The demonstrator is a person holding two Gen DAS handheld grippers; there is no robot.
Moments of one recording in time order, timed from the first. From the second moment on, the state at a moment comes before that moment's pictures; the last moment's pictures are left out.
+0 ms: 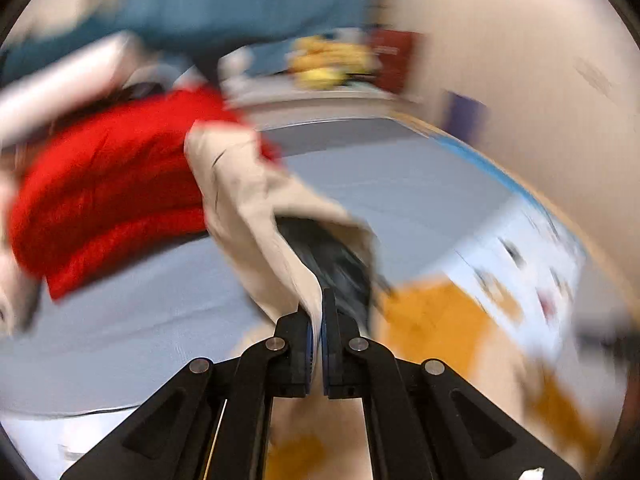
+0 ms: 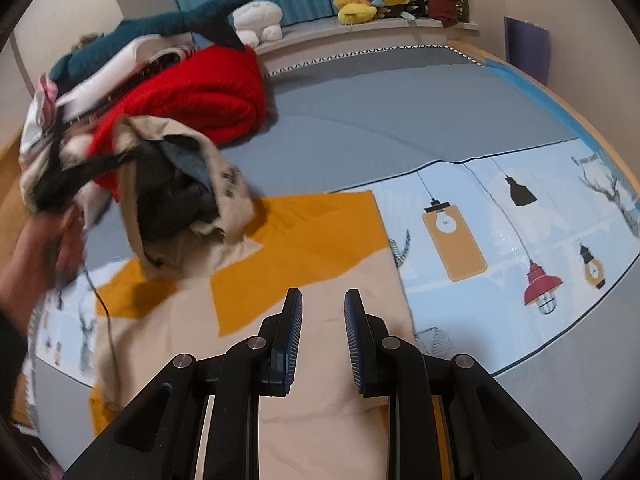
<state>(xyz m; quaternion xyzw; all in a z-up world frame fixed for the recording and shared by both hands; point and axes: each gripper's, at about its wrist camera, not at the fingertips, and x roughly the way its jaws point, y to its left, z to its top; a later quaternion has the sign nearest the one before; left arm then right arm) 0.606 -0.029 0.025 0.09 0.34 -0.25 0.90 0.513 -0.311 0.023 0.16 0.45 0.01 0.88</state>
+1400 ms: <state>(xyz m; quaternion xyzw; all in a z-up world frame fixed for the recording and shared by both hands) 0.459 0.060 -0.115 -0.28 0.56 0.03 0.78 0.515 -0.222 -0.106 0.27 0.57 0.04 0.78</state>
